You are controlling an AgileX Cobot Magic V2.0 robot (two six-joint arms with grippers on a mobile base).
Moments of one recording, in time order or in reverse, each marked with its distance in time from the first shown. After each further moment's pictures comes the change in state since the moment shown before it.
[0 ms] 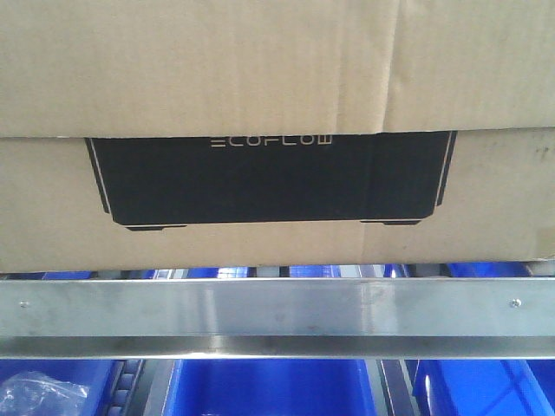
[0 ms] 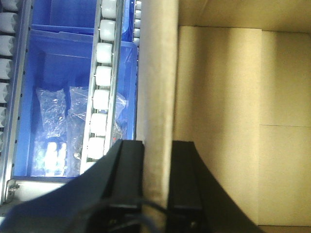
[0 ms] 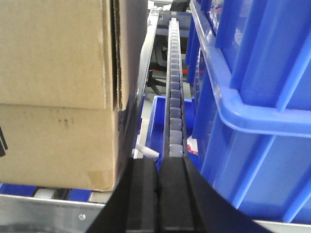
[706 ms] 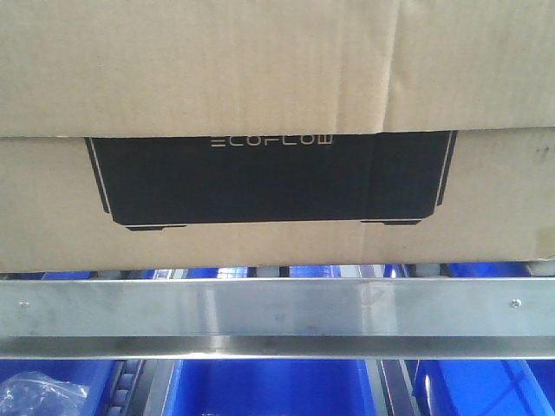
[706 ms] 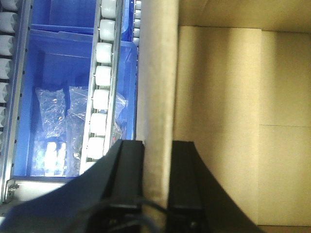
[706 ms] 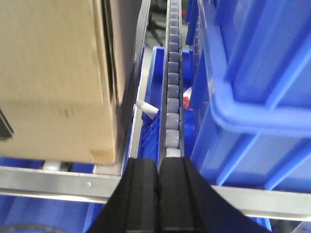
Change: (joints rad) left arm 0.000 0.000 0.000 -0.002 0.000 0.000; right arm 0.000 0.232 -0.348 0.002 0.369 0.000
